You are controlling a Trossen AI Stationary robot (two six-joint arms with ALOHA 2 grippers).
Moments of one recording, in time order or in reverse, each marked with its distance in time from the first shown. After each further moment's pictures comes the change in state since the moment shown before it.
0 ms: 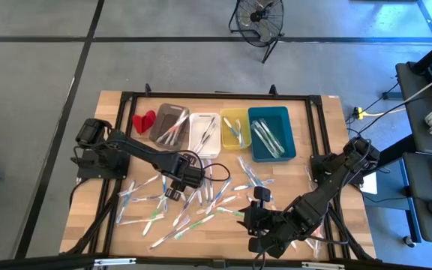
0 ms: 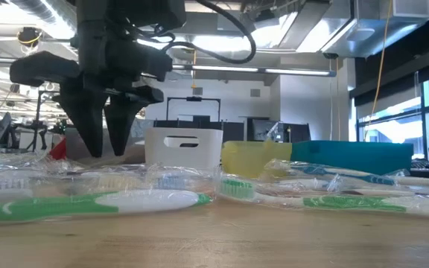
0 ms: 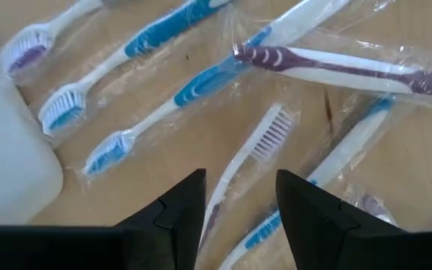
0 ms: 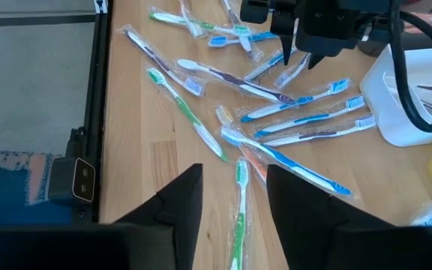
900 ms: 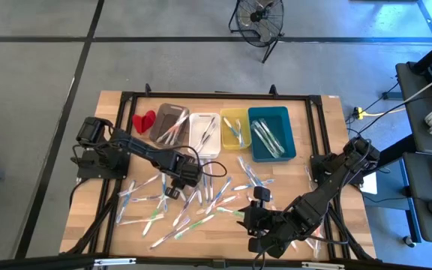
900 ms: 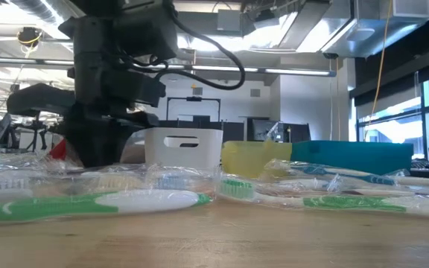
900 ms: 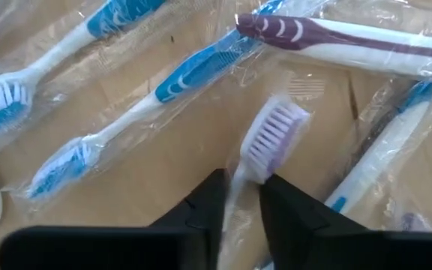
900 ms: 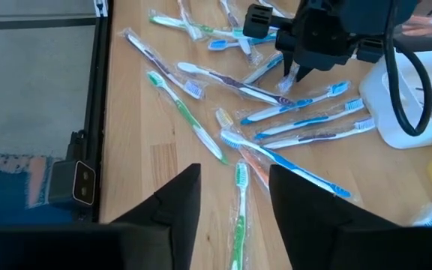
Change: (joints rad) left arm 0.065 0.007 -0.161 0.205 0.074 0.060; right arm 0.000 0.000 0.000 0.007 0.007 -0.002
